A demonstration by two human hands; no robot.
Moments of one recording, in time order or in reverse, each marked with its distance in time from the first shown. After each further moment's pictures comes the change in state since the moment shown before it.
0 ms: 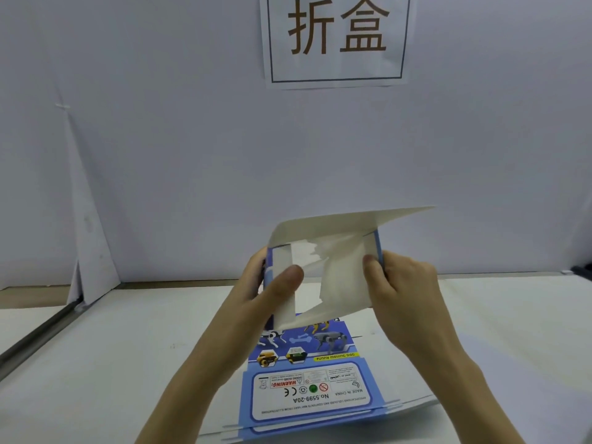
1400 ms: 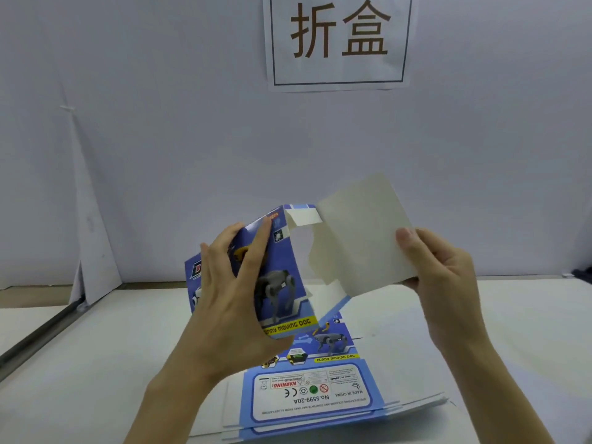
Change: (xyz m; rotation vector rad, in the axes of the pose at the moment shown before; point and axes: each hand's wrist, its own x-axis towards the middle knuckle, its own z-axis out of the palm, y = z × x) left_hand -0.003 -0.011 -0.024 0.884 0.204 0.513; right_hand 0.013 0.013 -0.022 0.880 0.052 0.211
